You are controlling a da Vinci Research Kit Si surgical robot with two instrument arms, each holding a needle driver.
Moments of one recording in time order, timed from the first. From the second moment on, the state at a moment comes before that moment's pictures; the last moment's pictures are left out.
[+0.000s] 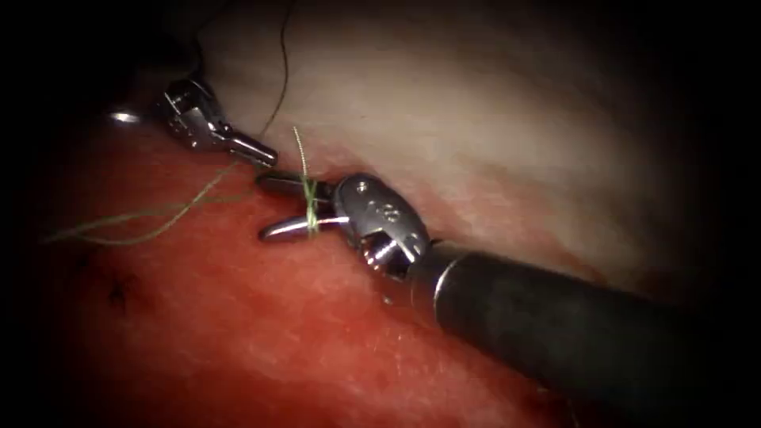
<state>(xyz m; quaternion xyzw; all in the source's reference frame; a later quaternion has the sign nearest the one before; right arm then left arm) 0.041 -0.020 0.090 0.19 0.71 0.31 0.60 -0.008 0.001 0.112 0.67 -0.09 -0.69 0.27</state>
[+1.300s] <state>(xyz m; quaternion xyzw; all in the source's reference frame) 0.040 -0.018 0.094 0.15 0.52 0.51 0.67 -0.014 -0.004 0.102 0.57 -0.11 -0.77 0.26</state>
